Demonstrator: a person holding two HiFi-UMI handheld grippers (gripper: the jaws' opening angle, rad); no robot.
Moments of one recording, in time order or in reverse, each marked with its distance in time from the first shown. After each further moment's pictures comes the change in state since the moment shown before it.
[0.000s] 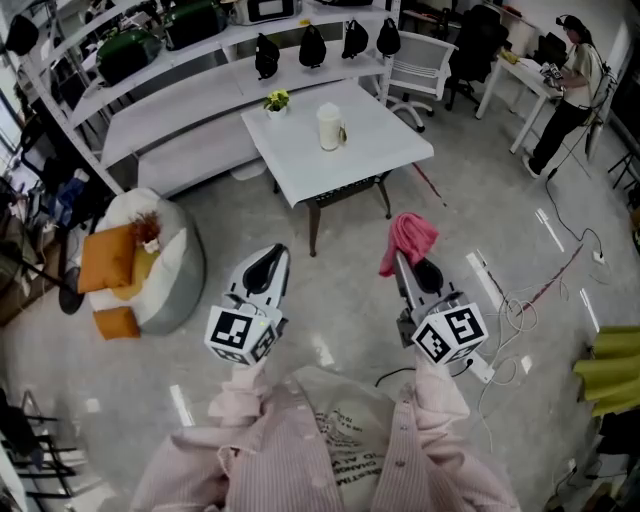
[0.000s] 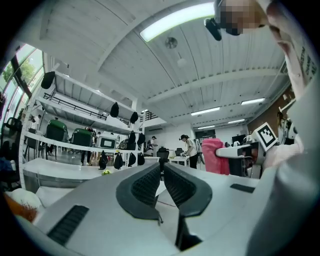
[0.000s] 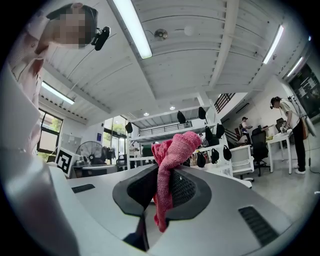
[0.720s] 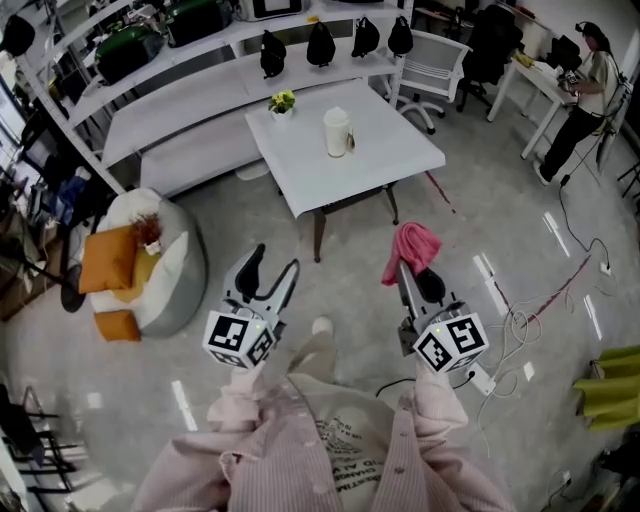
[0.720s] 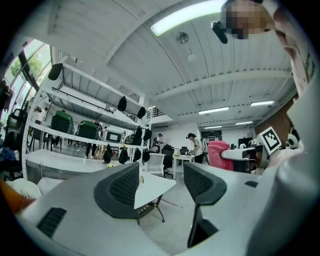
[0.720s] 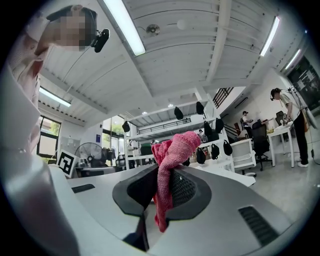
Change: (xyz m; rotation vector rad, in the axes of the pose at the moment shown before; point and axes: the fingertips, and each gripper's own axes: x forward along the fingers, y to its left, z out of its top) left arm 0.040 0.043 -0.026 -0.064 0.025 0.056; right arm 0.044 -0.037 -0.024 0.049 0.020 0.007
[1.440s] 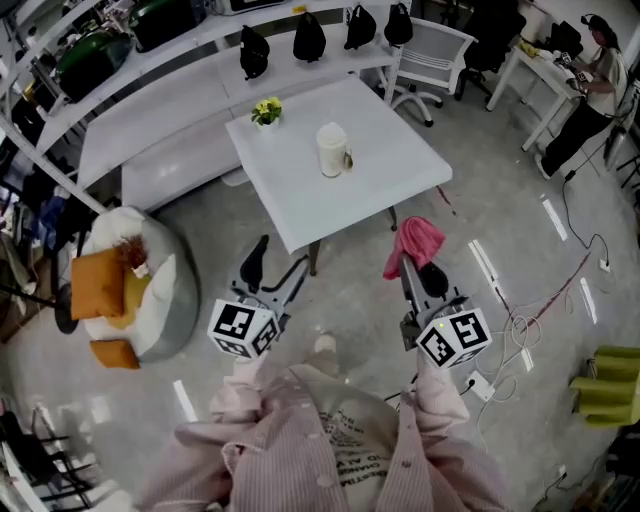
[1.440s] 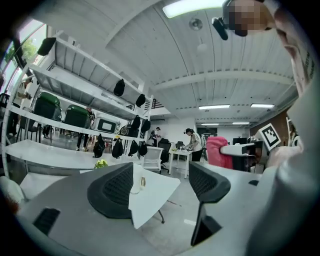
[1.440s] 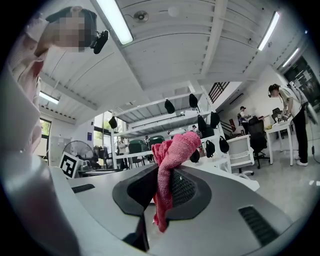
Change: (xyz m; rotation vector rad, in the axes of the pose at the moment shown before) left arm 0.172 0.093 -0.016 -0.048 0.086 -0.084; right arm 0.151 -0.096 0.000 0.022 0.051 -0.066
